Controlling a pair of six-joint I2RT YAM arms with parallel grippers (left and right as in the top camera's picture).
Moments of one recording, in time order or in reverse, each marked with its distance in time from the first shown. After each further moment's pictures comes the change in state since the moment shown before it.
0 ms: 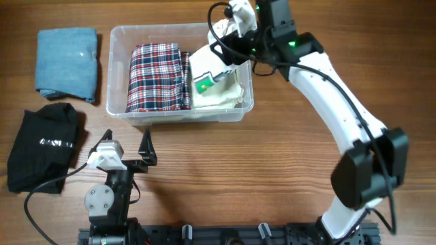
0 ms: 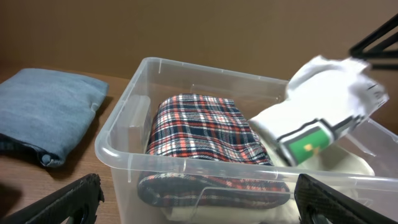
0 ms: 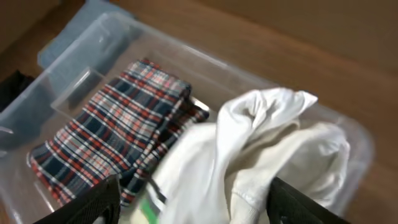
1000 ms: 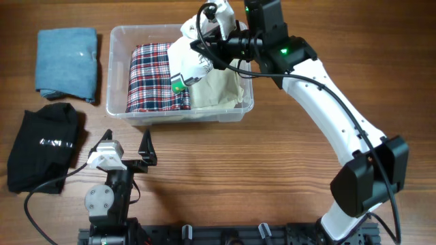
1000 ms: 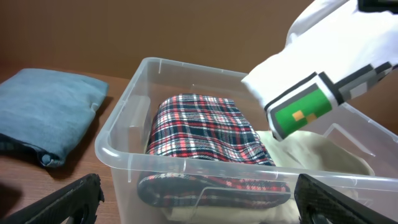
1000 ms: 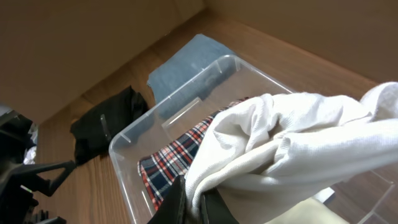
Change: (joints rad) left arm 0.000 0.000 0.000 0.000 0.000 0.000; right arm 0.075 -0.018 0.000 0.126 -0.286 0.060
